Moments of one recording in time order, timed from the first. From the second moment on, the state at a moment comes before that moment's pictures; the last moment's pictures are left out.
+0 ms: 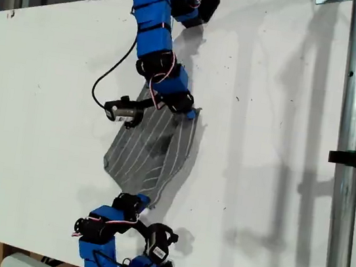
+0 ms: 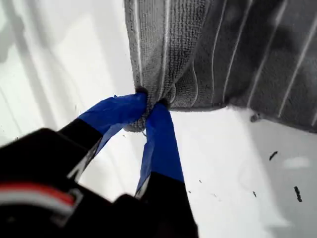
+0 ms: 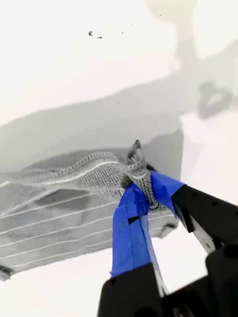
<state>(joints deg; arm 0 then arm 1) -10.2 101.3 85.6 96.0 -72.8 -10.0 91.8 86.0 72.7 60.2</state>
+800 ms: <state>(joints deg) -41.7 68.7 51.7 90.7 -38.5 24.0 112.1 102.7 77.1 40.7</state>
